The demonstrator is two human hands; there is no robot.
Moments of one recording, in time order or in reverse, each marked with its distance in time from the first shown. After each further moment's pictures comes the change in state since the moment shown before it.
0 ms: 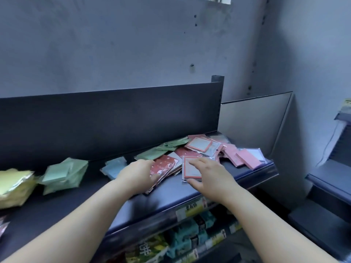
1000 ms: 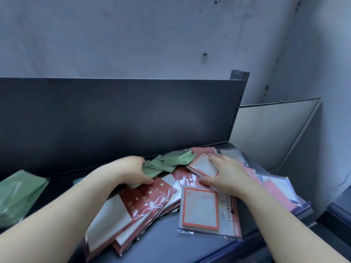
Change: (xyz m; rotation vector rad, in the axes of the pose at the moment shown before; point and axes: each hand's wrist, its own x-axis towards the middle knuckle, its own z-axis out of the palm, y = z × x) left_hand 0.151 -0.026 0.005 -0.051 -0.247 -0.136; right_hand 0.141 0.100 0.015 -0.053 -0.151 0.219
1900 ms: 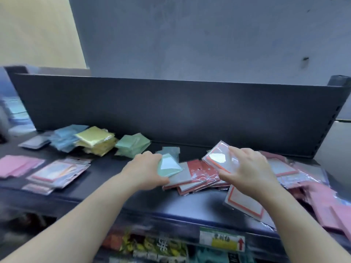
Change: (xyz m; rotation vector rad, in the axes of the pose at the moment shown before) left_hand -0.202 -0.021 0.023 -0.078 0.278 -0.432; right_hand -0.050 -0.075 -0.006 0.119 0.224 -0.497
